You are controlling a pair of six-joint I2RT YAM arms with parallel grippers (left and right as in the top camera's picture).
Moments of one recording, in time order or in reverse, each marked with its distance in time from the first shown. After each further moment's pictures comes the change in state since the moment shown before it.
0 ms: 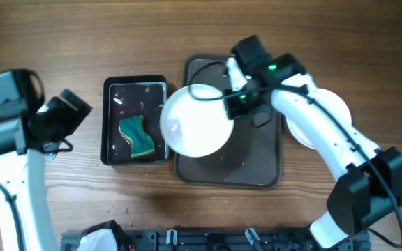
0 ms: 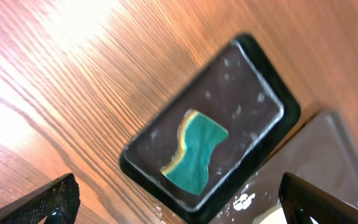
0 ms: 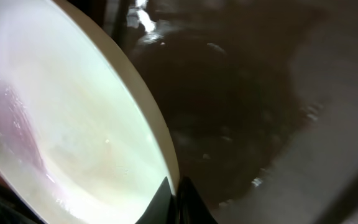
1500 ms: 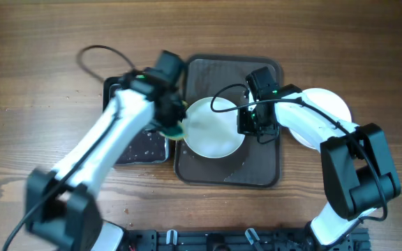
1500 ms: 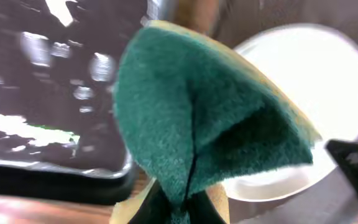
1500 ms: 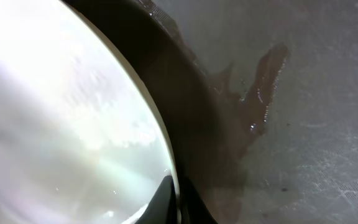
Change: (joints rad) left arm -0.721 0.418 0.037 0.123 -0.050 -0.114; right arm -0.141 0.077 -0.416 0.393 0.019 0.190
